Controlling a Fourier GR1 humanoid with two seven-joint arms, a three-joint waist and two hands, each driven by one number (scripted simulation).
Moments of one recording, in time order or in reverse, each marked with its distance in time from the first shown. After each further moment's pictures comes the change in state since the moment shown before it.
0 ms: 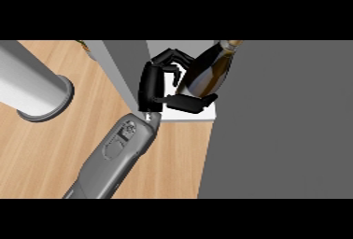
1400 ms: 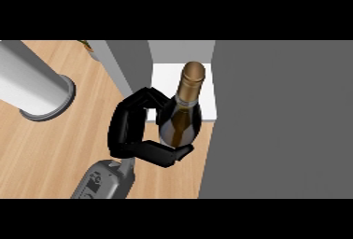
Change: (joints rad) left arm 0.412 0.000 -0.005 -0.410 0.026 -0.248 -0.008; right arm 0.007 -0.003 0.024 -0.013 0.021 -0.024 -0.002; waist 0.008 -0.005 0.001
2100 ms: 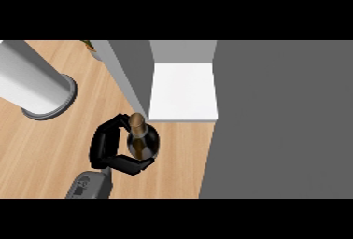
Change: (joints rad) left arm 0.136 0.004 0.292 0.388 -0.131 -0.354 -0.449; right arm -0.043 -0.015 0.018 0.001 0.018 -0.017 0.020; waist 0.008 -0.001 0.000
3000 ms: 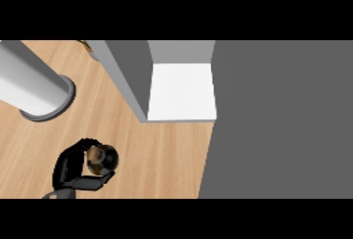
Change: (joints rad) left arm 0.023 0.145 0.263 0.403 -0.052 -0.229 -0.280; right arm -0.009 0.007 0.016 -0.014 0.016 -0.011 0.007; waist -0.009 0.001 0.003
